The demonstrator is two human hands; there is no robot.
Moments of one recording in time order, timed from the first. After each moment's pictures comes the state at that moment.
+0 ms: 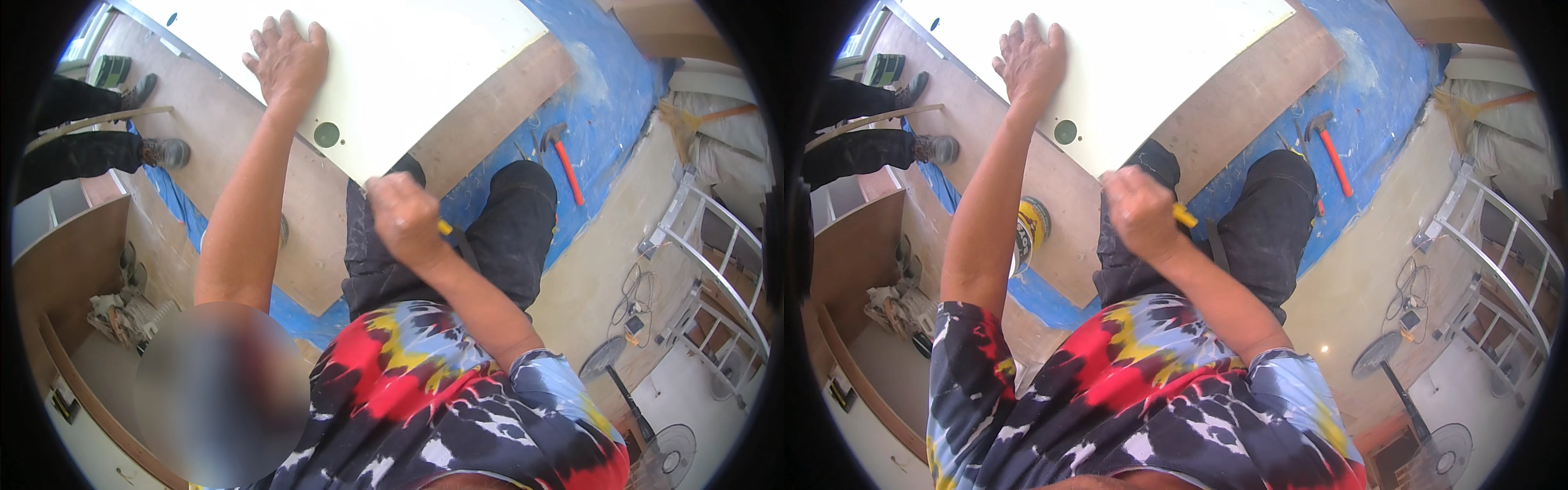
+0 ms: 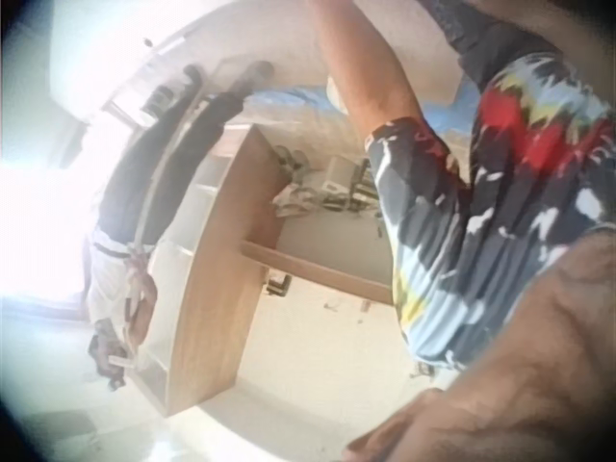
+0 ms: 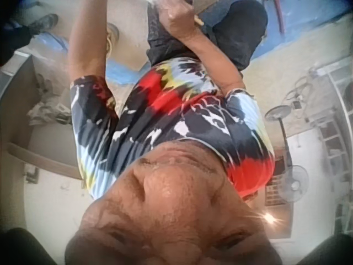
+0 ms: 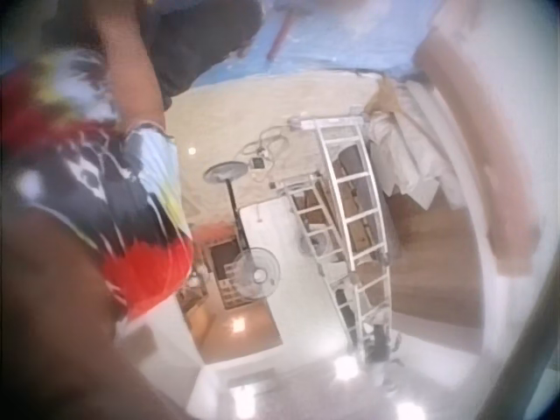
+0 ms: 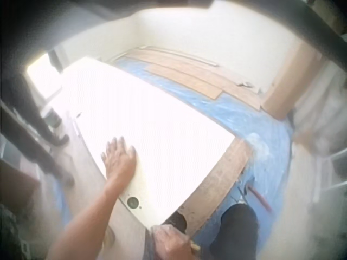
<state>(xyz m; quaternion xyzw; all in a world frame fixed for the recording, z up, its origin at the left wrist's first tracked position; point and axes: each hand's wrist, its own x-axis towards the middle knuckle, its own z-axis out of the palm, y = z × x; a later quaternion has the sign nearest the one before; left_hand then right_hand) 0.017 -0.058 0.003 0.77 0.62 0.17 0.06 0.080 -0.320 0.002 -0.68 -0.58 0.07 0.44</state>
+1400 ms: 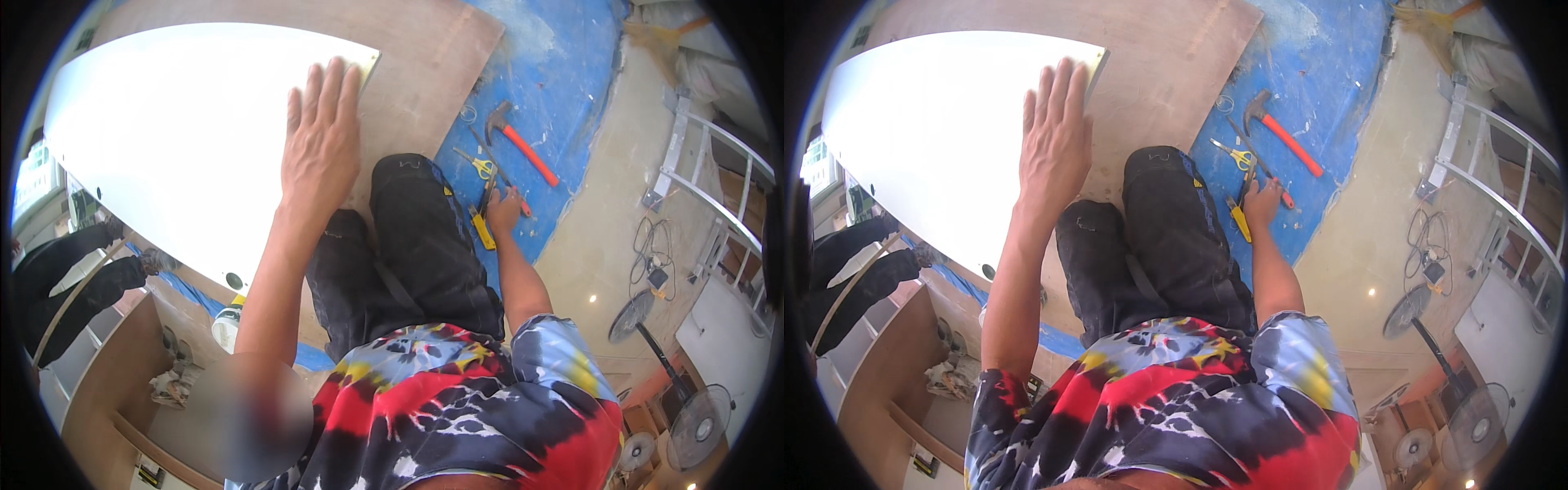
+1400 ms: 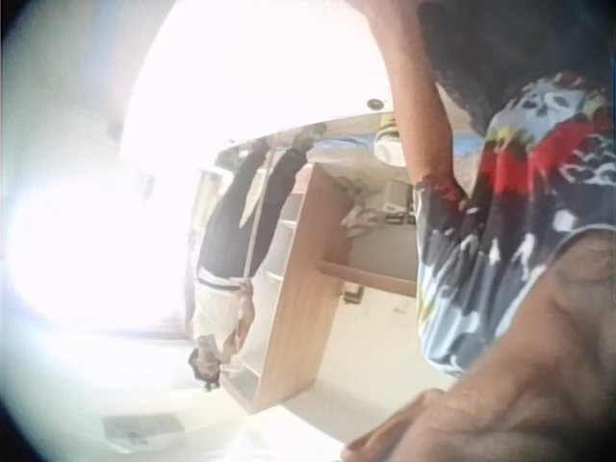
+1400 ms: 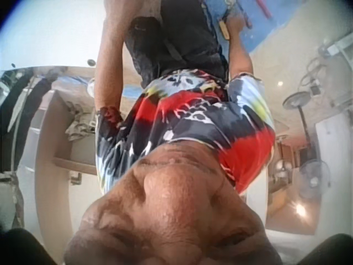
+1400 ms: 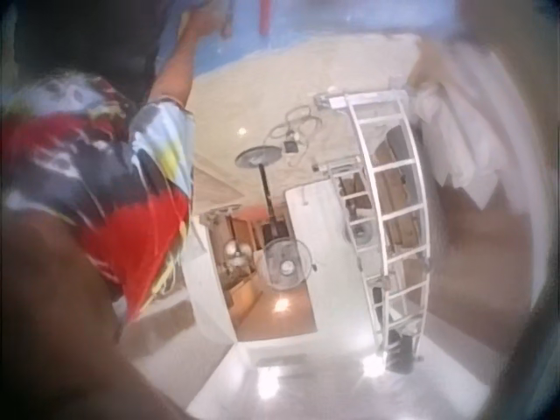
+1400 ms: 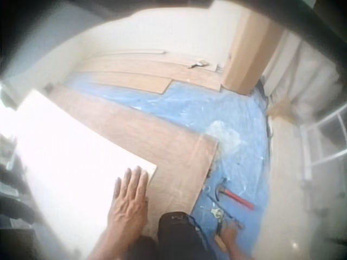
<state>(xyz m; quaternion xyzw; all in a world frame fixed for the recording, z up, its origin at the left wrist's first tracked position) 0.227 -0.156 0.022 0.96 0.26 0.05 0.07 0.352 -0.512 -0.280 -0.98 -0.11 0.10 0.14</state>
